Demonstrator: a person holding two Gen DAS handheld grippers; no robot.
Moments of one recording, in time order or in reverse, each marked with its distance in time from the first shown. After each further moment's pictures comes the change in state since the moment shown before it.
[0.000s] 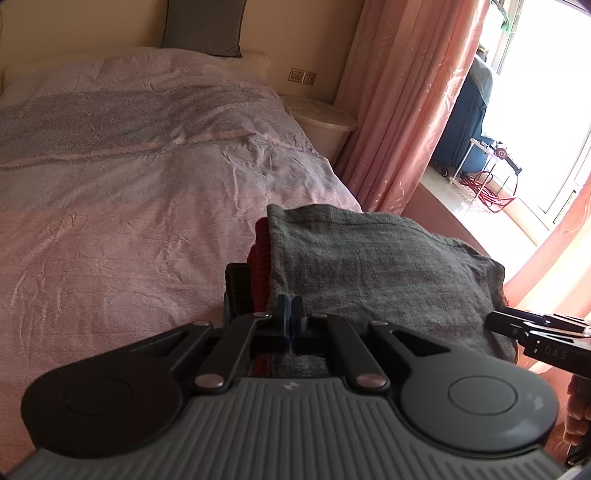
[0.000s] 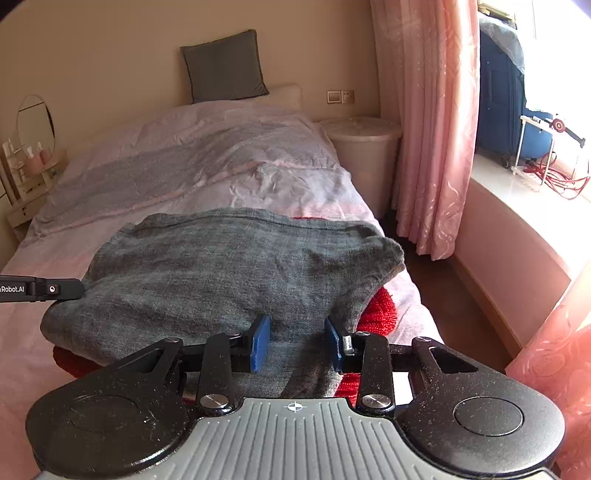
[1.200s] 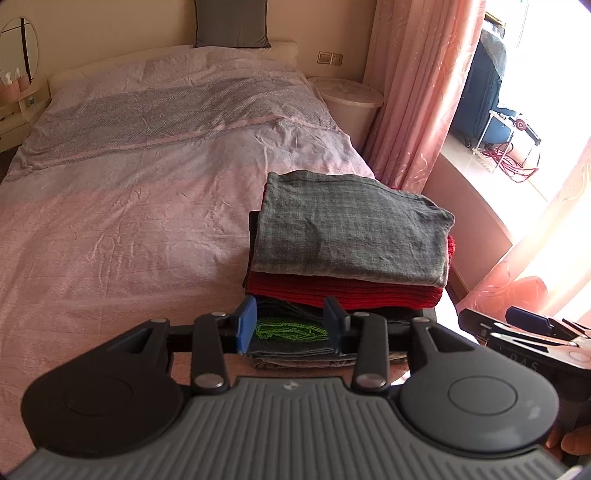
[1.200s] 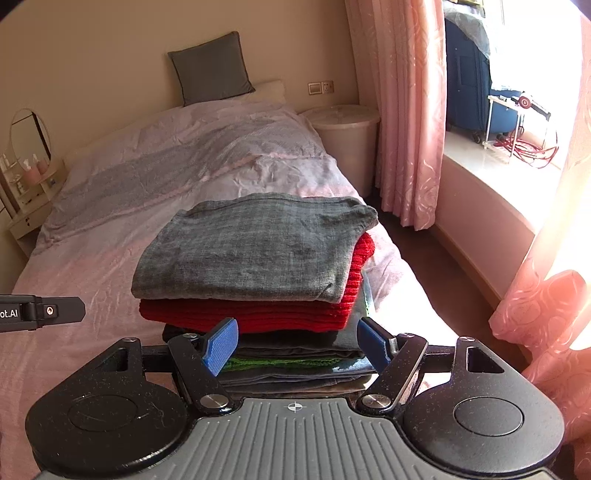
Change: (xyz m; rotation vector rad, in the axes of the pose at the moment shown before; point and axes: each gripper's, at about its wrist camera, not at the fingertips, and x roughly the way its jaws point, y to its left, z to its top) left arm -0.157 -0.087 -0.031 0.024 0.106 0.173; right arm -0.143 0.042 -0.032 0.090 0.065 -0.026
